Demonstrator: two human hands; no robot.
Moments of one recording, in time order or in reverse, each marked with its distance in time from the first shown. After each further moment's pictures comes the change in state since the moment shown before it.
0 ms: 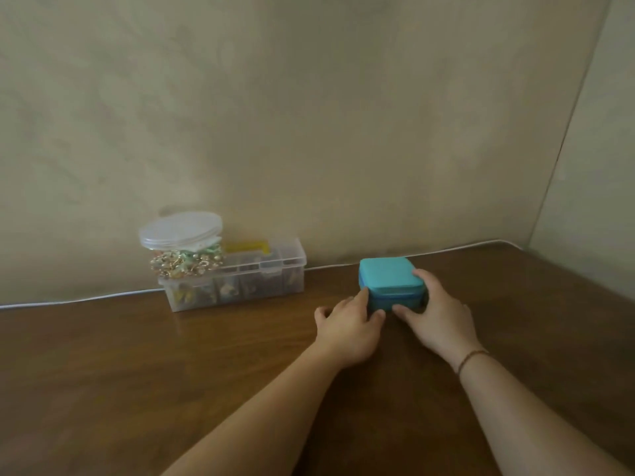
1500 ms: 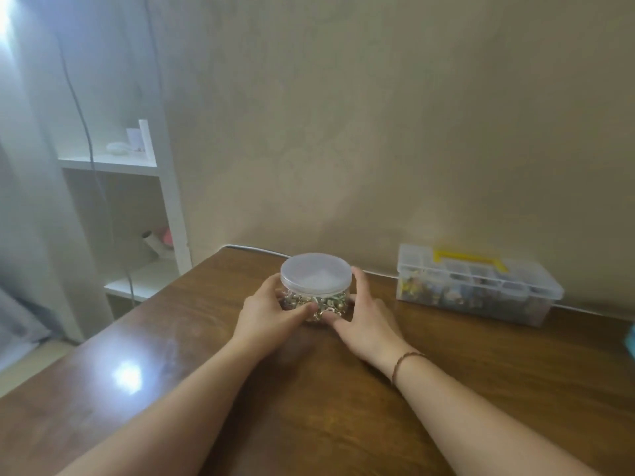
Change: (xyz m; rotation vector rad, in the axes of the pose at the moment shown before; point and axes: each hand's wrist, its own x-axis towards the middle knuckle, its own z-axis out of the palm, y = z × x) left_hand -0.213 -0.274 -0.197 -0.244 0.822 -0.424; right_hand -0.129 -0.310 0.203 0.183 -0.453 -0.638
